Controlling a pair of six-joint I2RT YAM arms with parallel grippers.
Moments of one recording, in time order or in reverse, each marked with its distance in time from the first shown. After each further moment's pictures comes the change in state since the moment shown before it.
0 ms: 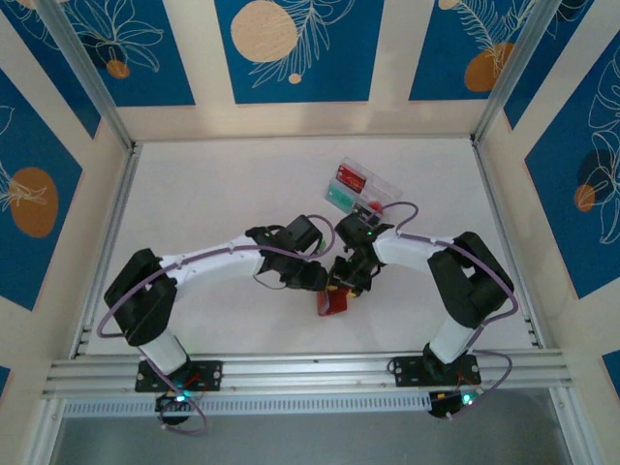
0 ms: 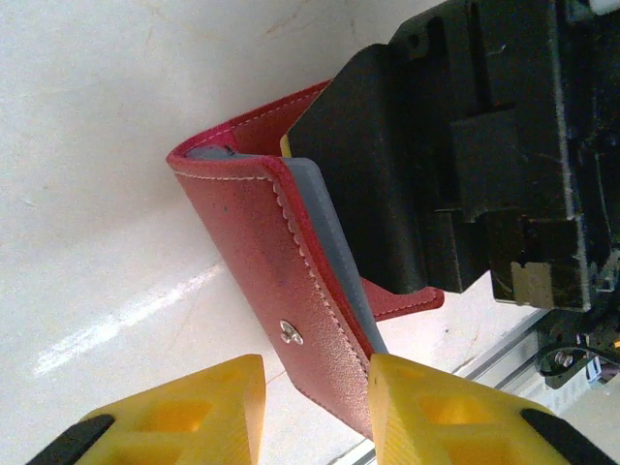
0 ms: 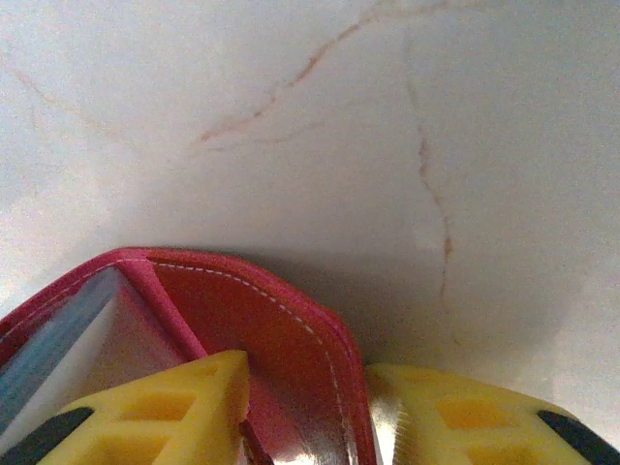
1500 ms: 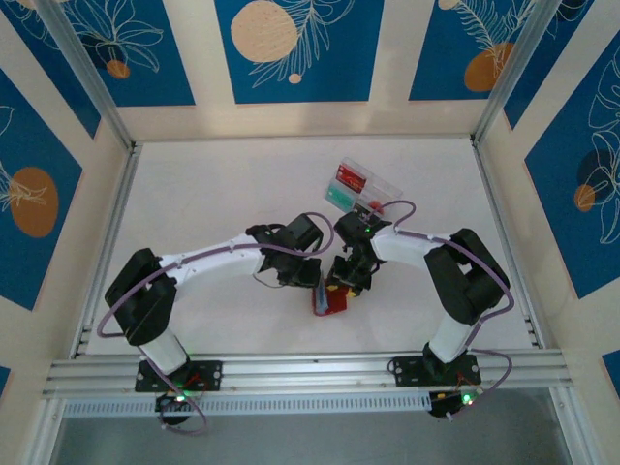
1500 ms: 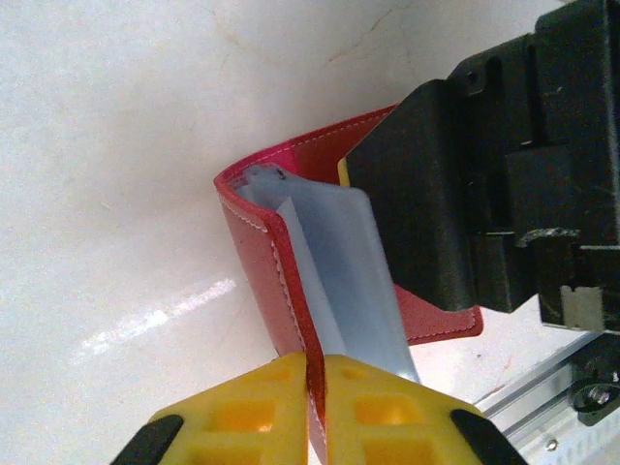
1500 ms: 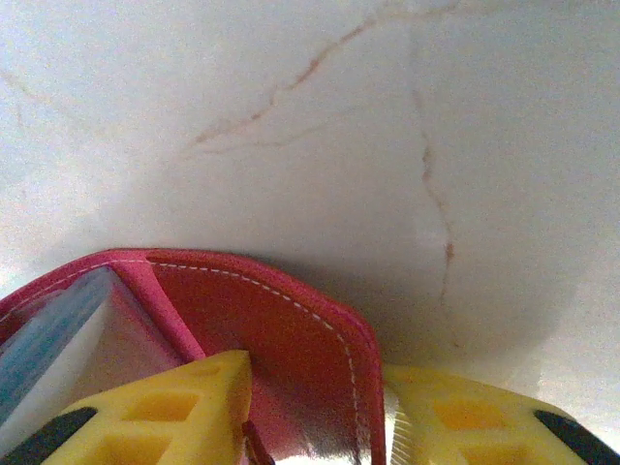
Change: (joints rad) left arm 0.000 0.003 0.023 -0.049 -0.087 -0.030; right arm -0.006 0.027 0.033 -0.041 -0.011 -0.028
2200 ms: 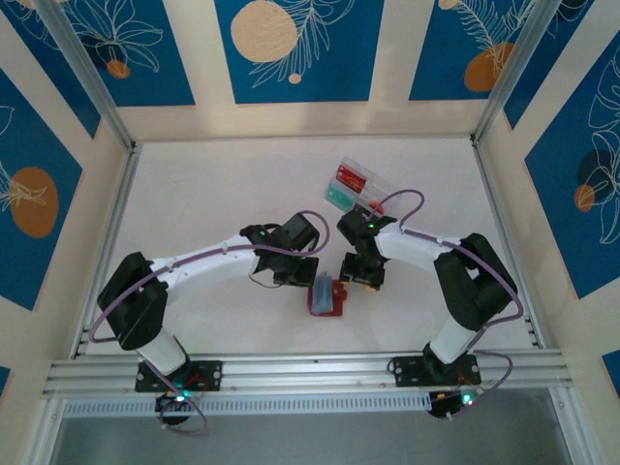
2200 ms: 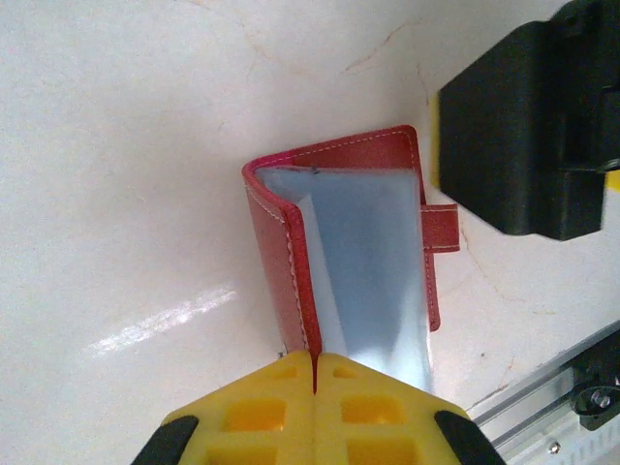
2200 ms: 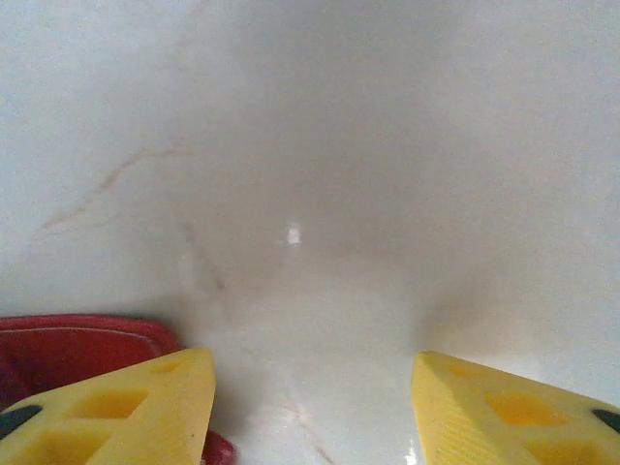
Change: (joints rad) left arm 0.005 -0.044 -0.015 -0.014 -0.032 -0.008; right arm -0.007 -0.070 0.036 -0.168 0.303 -0.027
